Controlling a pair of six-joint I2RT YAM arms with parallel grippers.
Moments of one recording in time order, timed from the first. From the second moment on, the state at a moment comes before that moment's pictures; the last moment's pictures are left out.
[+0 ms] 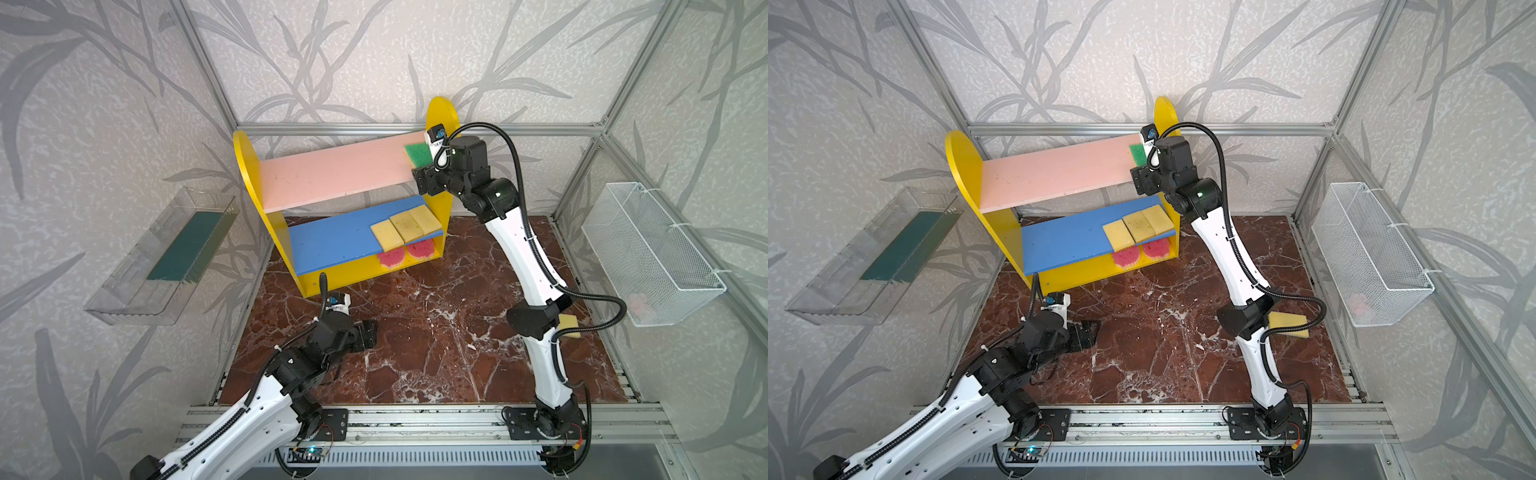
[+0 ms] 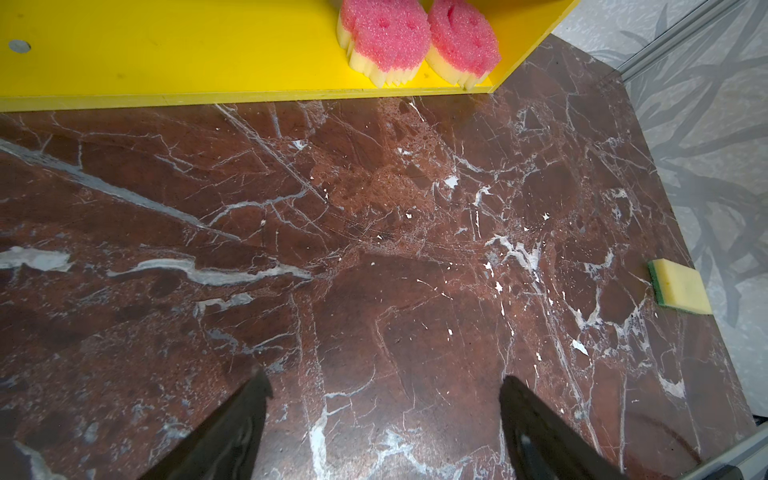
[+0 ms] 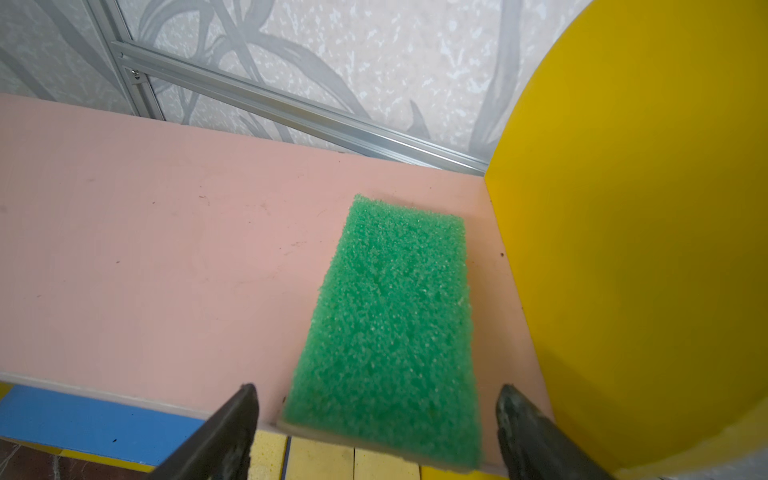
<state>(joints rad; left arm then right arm) -0.67 0.63 0.49 -0.55 -0.18 -0.72 0.57 2.20 2.79 -0.86 0.13 -0.06</state>
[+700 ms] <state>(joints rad) -0.67 0.69 0.49 -0.51 -0.17 -0.70 0.58 1.55 1.88 -0.86 0.15 0.05</state>
